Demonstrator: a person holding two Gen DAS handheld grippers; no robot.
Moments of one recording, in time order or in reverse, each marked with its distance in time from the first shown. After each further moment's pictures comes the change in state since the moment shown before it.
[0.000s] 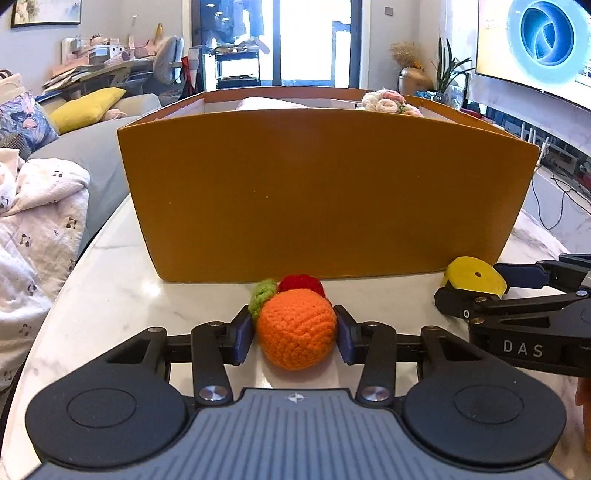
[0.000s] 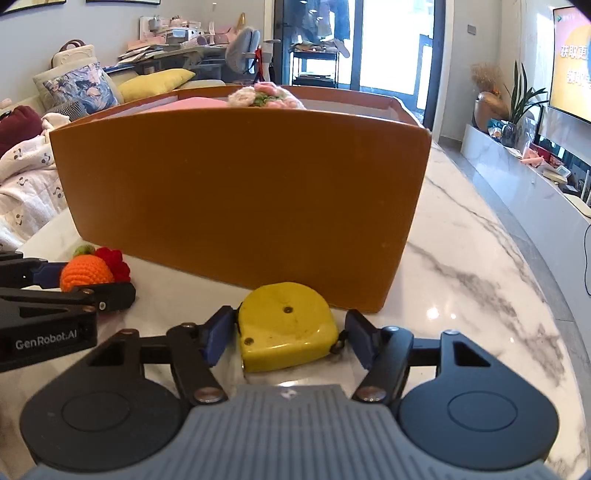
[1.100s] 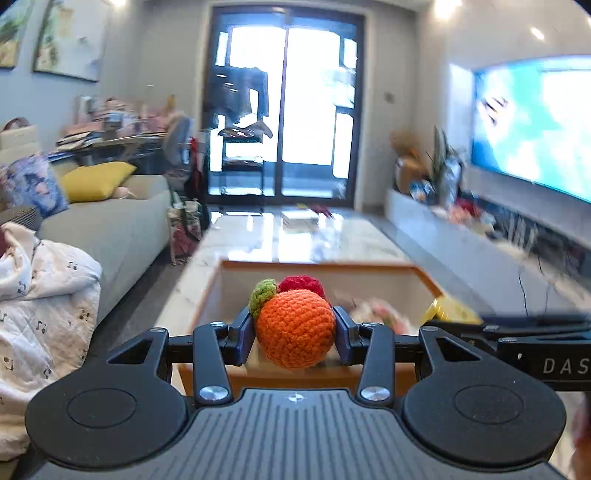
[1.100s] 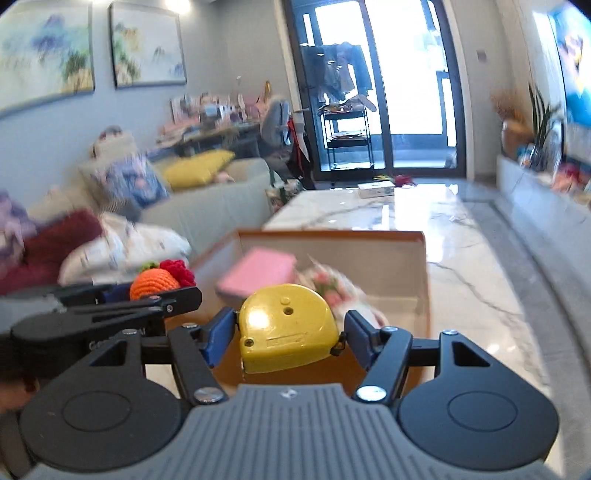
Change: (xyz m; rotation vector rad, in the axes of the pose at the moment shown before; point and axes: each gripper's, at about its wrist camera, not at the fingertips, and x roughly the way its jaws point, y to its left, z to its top) left arm -0.058 0.032 0.106 -0.069 -0.282 -0.019; right arm -0.083 -0.009 0.107 0.169 -0.191 0.265
